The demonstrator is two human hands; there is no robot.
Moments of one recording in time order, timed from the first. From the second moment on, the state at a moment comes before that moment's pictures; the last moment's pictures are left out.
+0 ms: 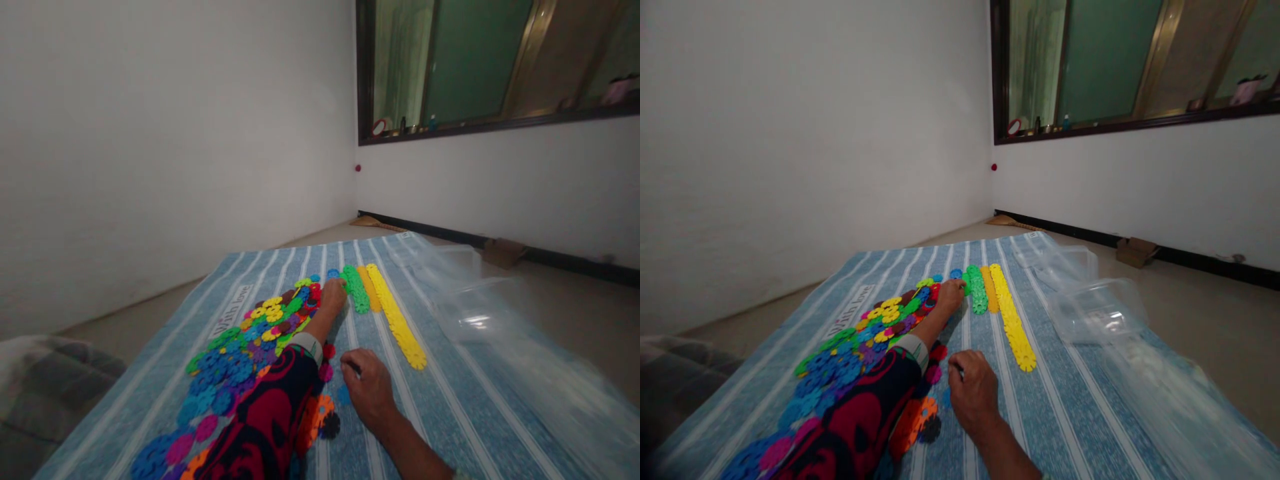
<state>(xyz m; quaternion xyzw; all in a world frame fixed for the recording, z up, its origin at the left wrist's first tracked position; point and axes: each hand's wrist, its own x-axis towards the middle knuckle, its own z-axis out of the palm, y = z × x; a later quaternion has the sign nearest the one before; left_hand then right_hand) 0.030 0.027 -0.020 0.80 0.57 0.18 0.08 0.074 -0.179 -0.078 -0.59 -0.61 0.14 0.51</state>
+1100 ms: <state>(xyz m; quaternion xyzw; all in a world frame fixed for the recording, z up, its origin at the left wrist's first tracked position) 0.061 -0.018 -0.015 0.80 0.58 0.15 0.04 0.072 -0.179 -0.069 -0.60 -0.62 0.15 0.48</state>
